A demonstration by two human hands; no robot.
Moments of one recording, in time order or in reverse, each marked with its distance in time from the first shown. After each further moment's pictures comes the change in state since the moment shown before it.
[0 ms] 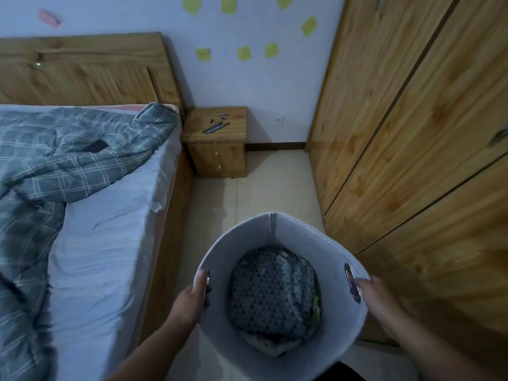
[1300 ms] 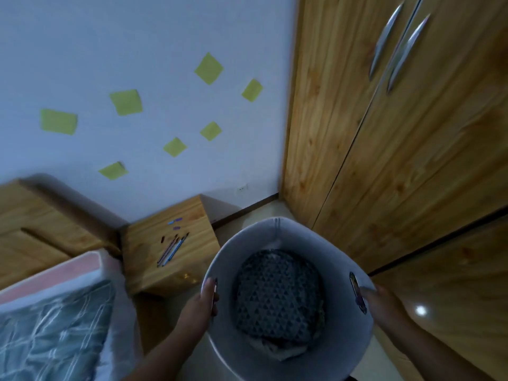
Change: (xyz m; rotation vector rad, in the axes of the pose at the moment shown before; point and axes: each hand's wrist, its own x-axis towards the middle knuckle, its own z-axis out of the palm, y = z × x) left_hand 0.522 0.480 0.019 0.353 -0.297 0.230; right_hand 0.337 -0.408 0.080 0.216 0.233 0.252
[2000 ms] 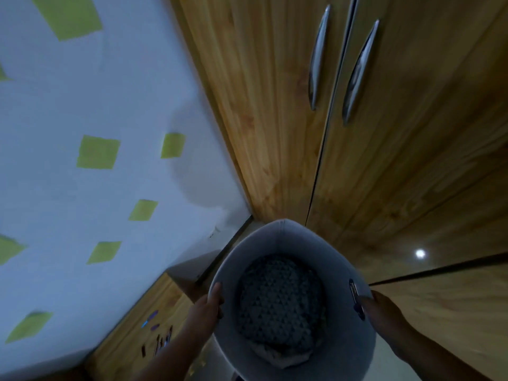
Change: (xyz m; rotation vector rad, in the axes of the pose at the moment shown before) left_hand 0.228 0.191 0.036 0.244 -0.263 0.059; right_hand 0.114 -0.092 0.019 0.226 0.027 0.293
